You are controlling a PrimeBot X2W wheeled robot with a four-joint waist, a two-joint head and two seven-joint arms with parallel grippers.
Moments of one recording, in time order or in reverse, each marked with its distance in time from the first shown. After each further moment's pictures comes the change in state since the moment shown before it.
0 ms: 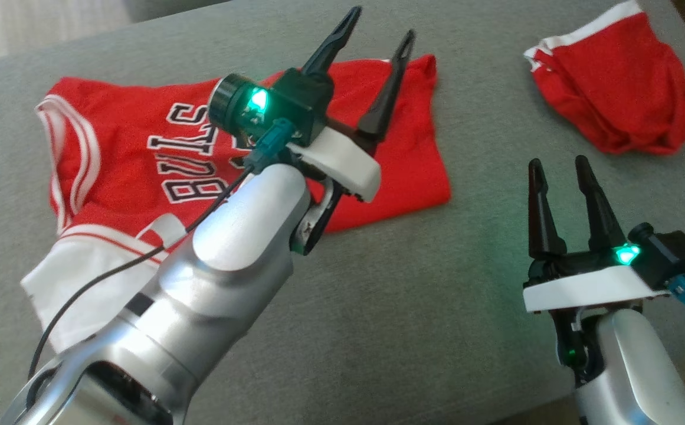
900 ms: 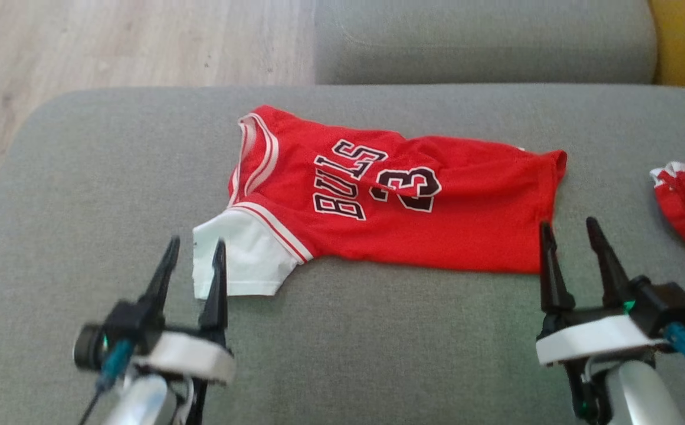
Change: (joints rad) left arm 0.739 0.233 0.389 -0.251 0.097 0.010 -0.050; right arm 0.130 0.001 -0.072 0.030 -0.115 0.000 0.000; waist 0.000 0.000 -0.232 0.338
